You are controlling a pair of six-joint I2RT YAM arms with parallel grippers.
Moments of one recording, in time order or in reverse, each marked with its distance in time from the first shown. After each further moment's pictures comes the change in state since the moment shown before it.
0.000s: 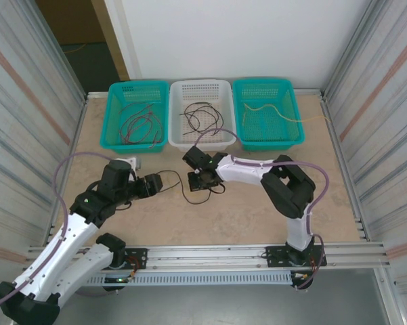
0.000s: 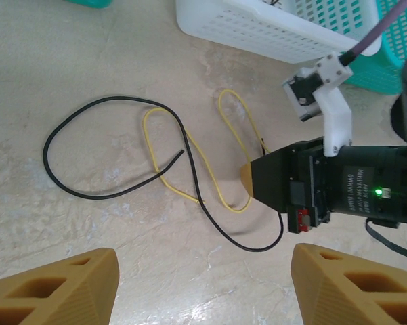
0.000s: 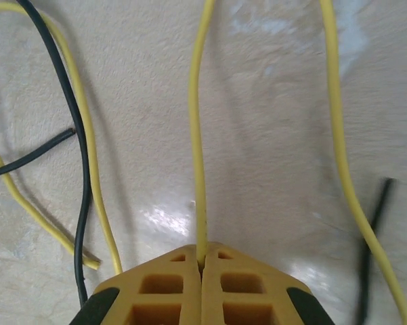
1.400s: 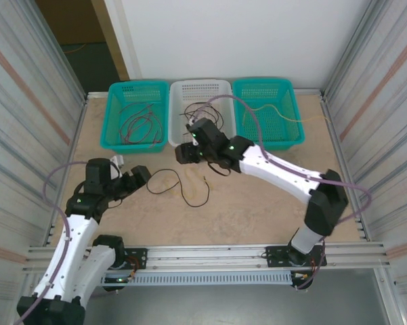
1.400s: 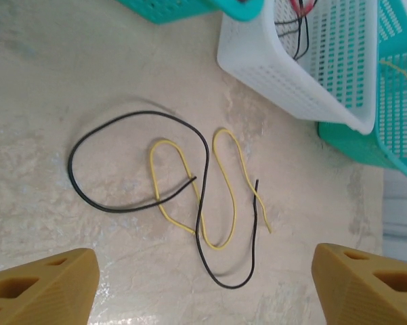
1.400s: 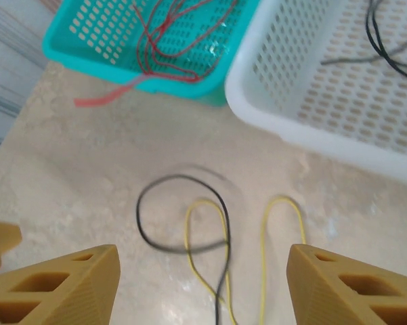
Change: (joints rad) left arm 0.344 -0.011 -0.056 0.028 0.248 -0.060; right arm -0.005 -0.281 0.139 0.001 0.043 -0.113
